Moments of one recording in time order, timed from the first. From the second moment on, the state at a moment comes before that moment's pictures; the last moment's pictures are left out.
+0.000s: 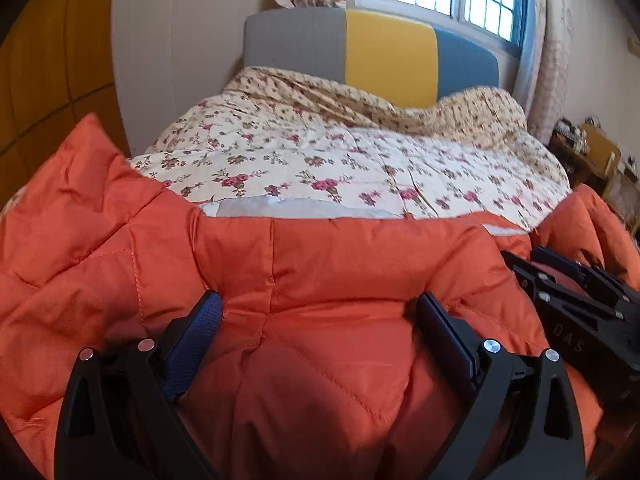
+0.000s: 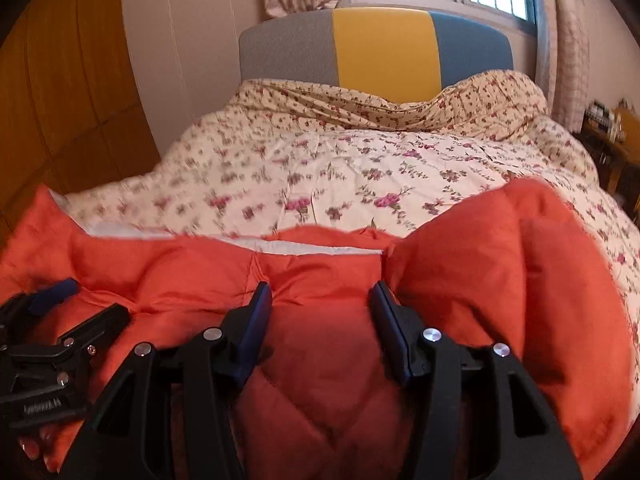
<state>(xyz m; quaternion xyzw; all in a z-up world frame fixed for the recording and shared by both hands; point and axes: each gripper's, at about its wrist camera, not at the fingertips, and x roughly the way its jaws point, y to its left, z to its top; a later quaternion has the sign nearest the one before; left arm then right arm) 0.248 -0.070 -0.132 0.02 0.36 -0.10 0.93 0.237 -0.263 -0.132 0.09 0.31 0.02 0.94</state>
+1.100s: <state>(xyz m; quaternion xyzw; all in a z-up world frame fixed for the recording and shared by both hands) 0.305 0.057 -0.139 -0.07 0.37 -0.05 0.93 0.245 -0.334 -0.141 0.10 0.36 -0.09 0.92</state>
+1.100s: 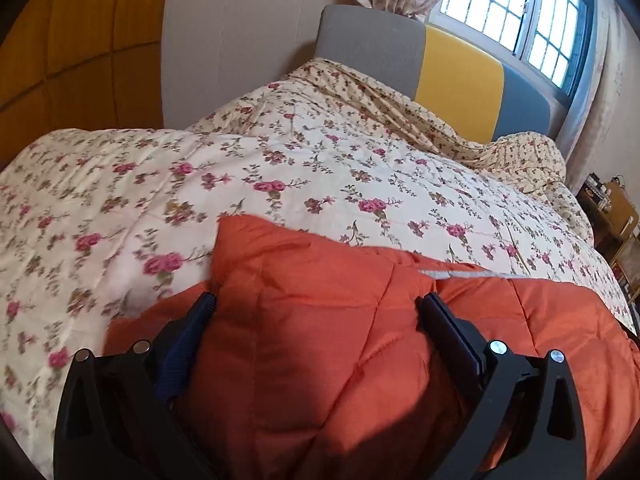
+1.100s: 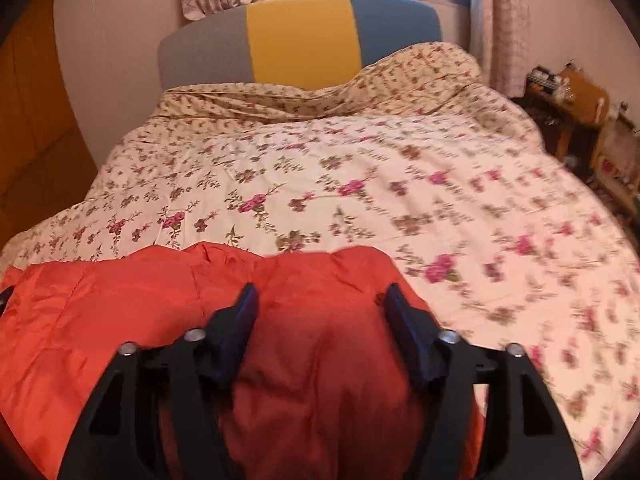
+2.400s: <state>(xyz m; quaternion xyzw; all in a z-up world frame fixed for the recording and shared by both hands) 0.080 0.090 -0.140 -0.25 0.32 -0.06 0.91 0.070 -0.200 -0.126 0.05 0.35 0.06 0.93</state>
